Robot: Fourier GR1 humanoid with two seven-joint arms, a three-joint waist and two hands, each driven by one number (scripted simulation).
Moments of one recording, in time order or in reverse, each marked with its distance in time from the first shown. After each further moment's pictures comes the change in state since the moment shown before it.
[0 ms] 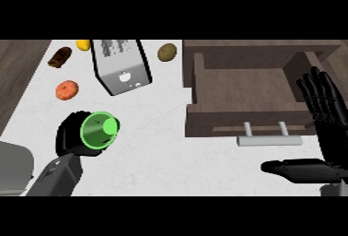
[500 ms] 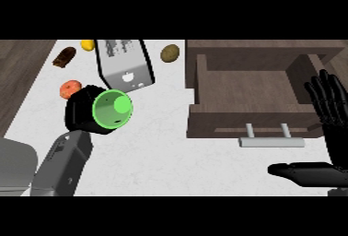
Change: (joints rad) left arm -0.079 -0.053 -0.070 -0.231 0.010 0.044 0.095; right arm 0.026 -0.011 -0.028 -0.017 -0.018 0.011 0.007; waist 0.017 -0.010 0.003
